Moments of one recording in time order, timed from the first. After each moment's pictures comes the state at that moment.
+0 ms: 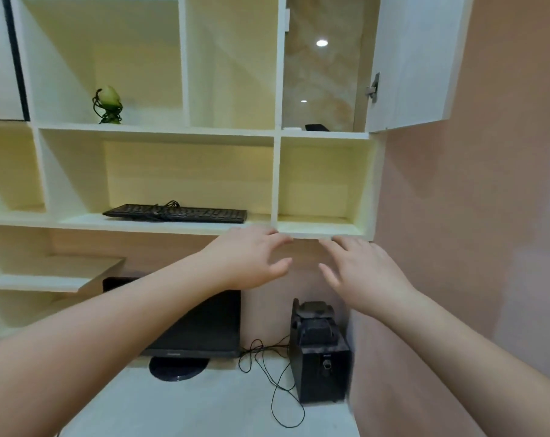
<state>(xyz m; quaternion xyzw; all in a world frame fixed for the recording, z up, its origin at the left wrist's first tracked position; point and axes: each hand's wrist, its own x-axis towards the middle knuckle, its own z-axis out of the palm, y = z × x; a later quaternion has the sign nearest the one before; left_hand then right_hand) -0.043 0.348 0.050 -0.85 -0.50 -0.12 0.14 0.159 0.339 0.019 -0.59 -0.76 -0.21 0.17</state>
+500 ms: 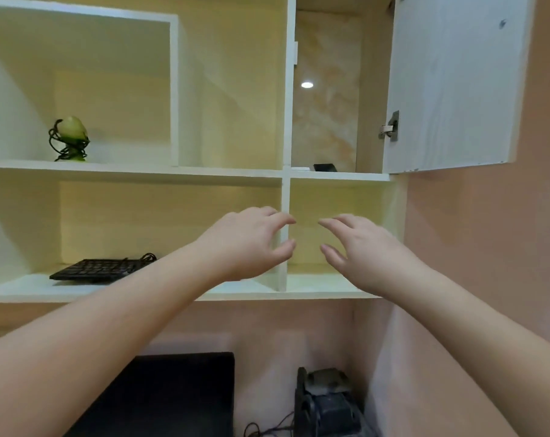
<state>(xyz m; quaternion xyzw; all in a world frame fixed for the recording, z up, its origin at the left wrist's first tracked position) -0.090 0.472 0.129 -0.85 -0.44 -0.23 0.20 0.107 0.452 0.110 -0.60 -0.73 -0.24 0.22</state>
